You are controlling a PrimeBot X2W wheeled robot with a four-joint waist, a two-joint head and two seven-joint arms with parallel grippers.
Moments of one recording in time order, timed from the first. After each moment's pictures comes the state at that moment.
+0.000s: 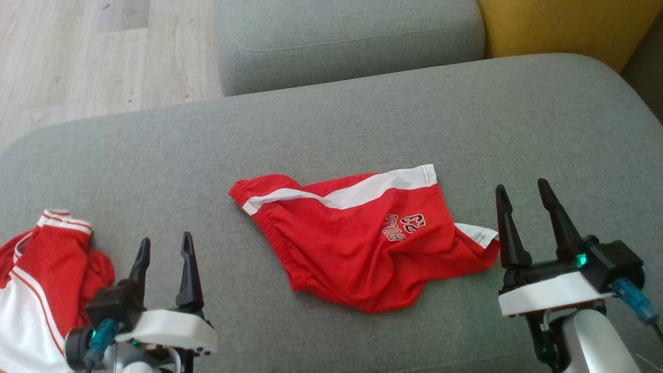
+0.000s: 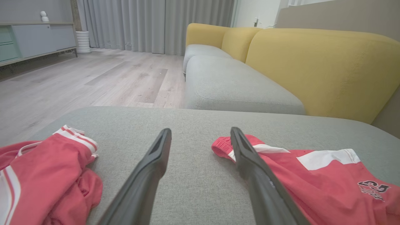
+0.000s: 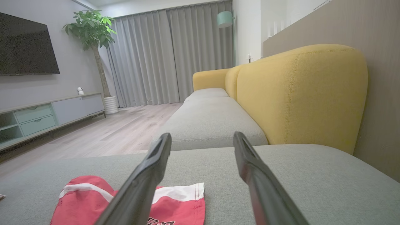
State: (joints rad) left arm 0.06 0.17 -0.25 0.10 -0.33 0.22 -0.25; right arm -0.07 -0.10 0.11 0.18 0.18 0.12 -0.25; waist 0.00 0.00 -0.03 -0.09
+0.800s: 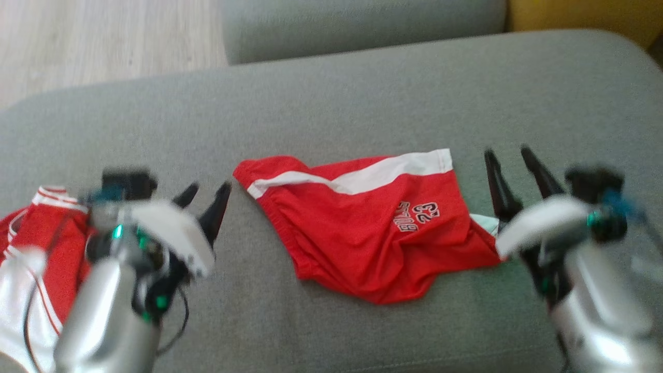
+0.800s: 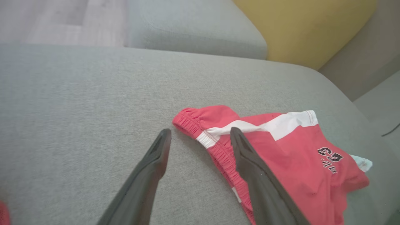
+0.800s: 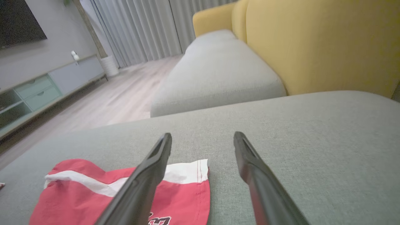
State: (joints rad) left arm -0.26 0.18 -0.21 0.29 -0.50 -0.08 0.26; right arm -0.31 -0.15 0.17 0.44 0.37 0.12 -0.08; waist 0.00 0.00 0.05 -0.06
